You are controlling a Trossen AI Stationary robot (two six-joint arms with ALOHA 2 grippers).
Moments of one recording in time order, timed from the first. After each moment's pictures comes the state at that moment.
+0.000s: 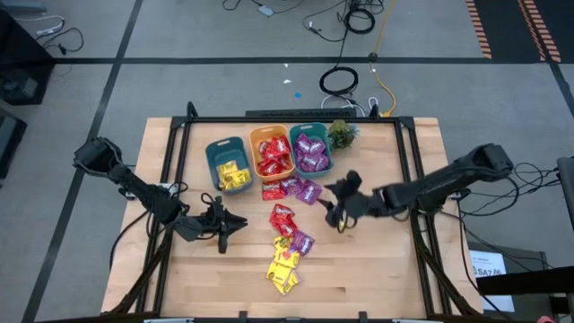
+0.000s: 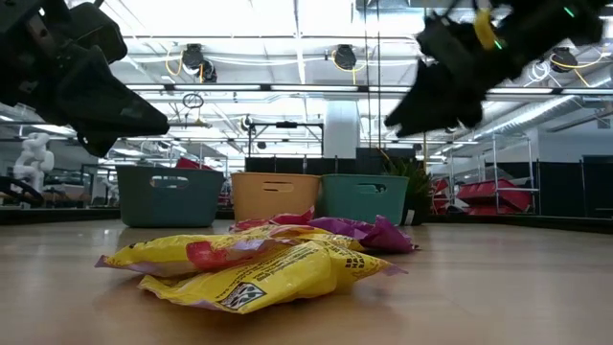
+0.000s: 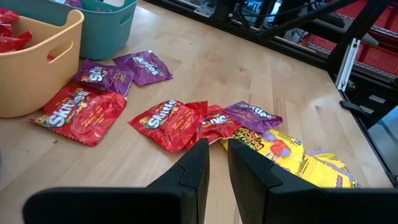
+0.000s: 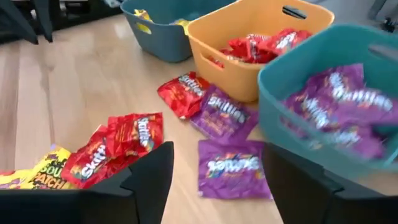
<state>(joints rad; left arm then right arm) -0.62 1.25 0.23 0.60 -0.68 -0.60 0.26 1.33 0.64 0.03 0.61 0.52</state>
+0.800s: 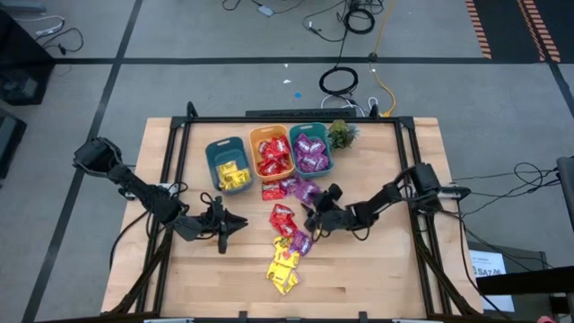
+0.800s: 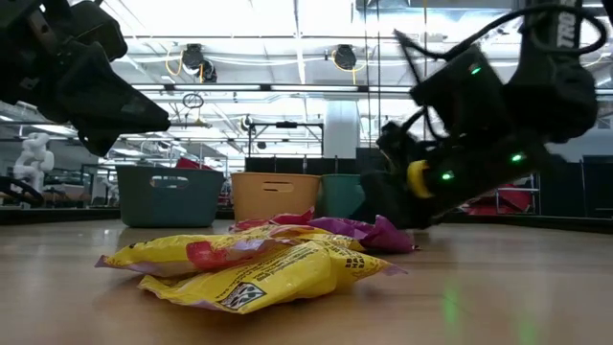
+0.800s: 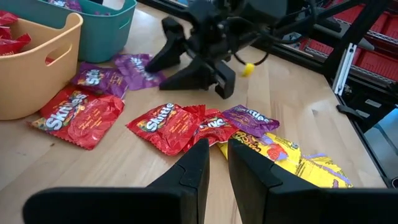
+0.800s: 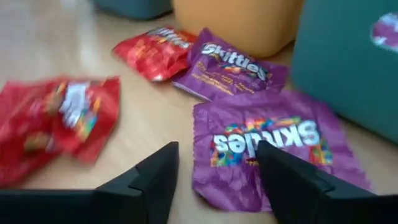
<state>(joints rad) -0.62 1.25 0.23 0.61 -0.68 -0.59 0.23 2.03 0.63 0.74 0.76 0.50</state>
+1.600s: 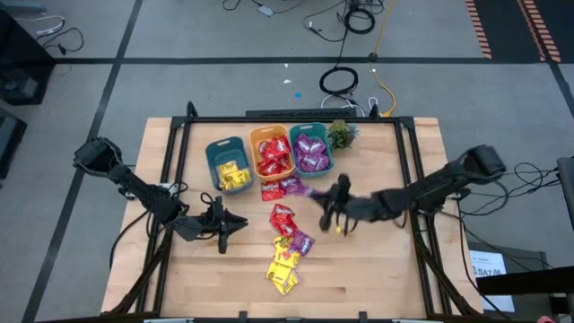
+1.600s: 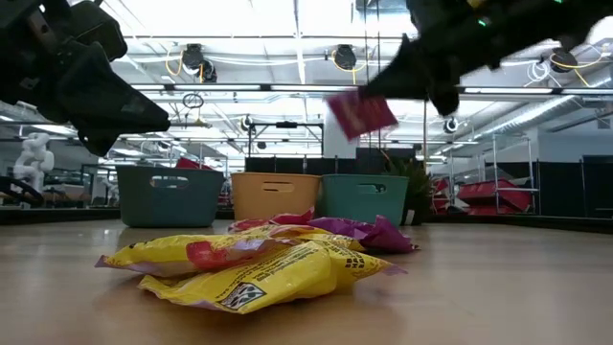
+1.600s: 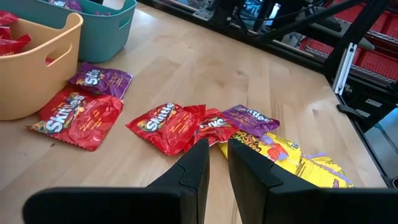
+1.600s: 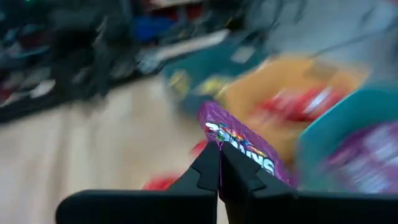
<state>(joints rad) -0.62 1.25 0.23 0.61 -0.68 -0.59 0.29 1.43 0.63 0.41 0.65 0.43</state>
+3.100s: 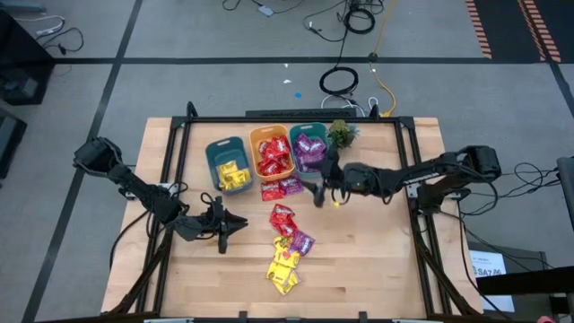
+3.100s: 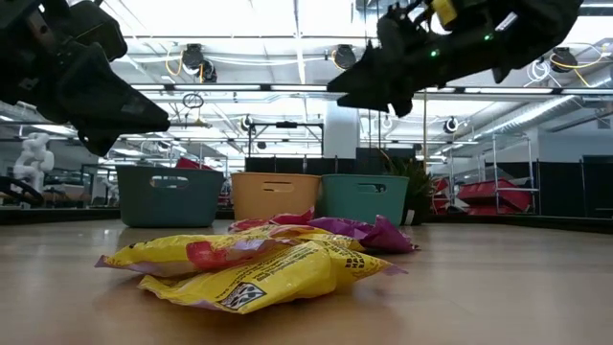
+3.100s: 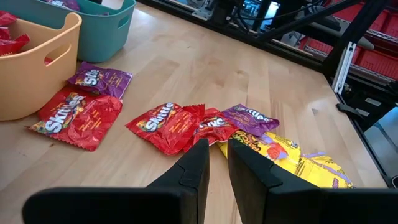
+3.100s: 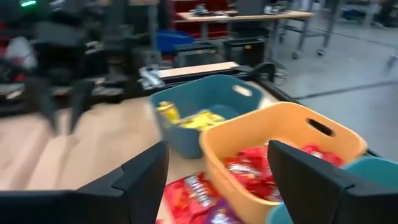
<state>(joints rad) -0.62 1.25 0.23 0.61 -0.68 -0.59 -0.01 1.45 0.63 0.64 0.28 0.10</state>
